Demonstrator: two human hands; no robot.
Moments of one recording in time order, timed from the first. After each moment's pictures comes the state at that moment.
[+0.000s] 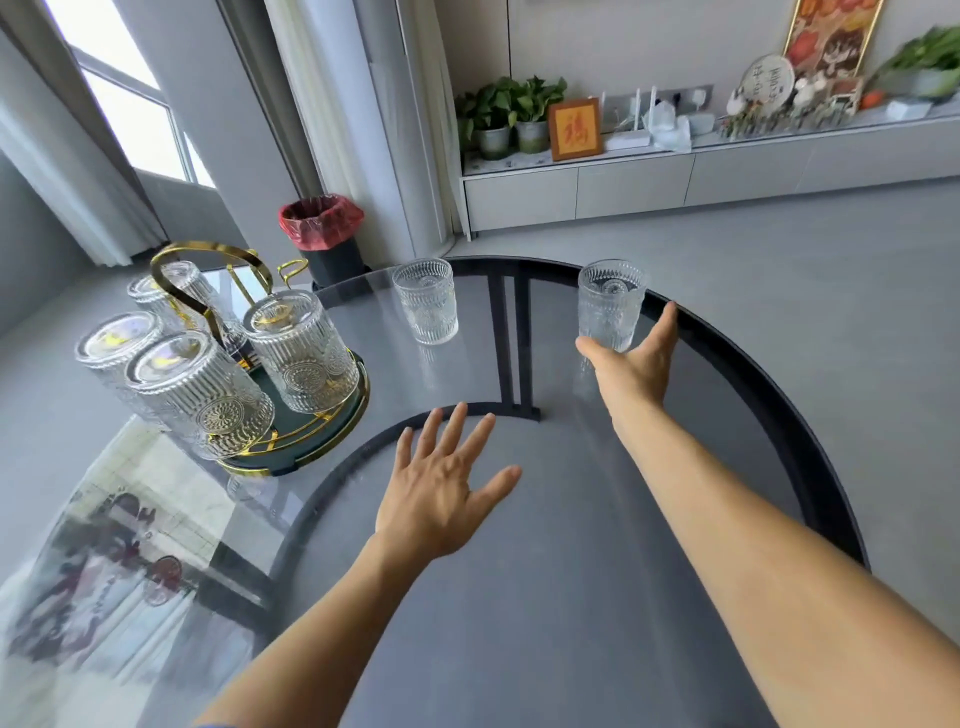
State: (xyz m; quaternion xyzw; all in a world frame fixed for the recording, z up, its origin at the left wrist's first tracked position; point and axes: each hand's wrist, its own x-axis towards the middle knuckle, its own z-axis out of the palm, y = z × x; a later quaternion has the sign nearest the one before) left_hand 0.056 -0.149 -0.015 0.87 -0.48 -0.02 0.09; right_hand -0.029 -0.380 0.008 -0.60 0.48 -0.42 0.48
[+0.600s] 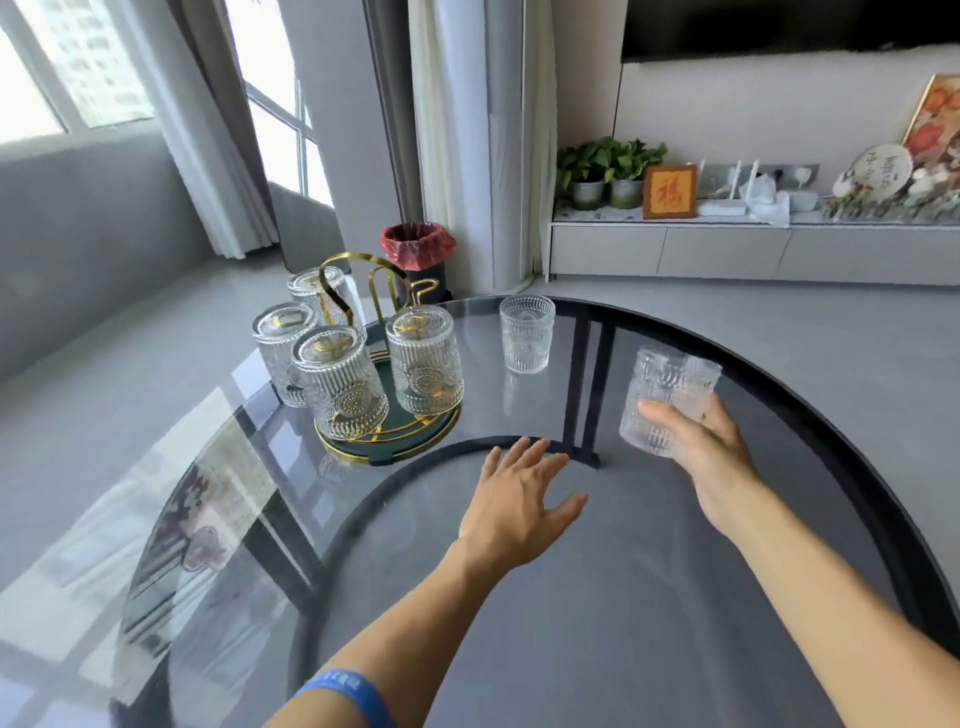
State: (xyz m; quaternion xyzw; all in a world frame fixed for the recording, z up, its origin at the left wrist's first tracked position) left_hand 0.055 -0.142 0.002 0.86 -0.47 -0.06 0.20; right_hand -0.053 -0.328 0.042 -0.63 0.34 -0.29 0.63
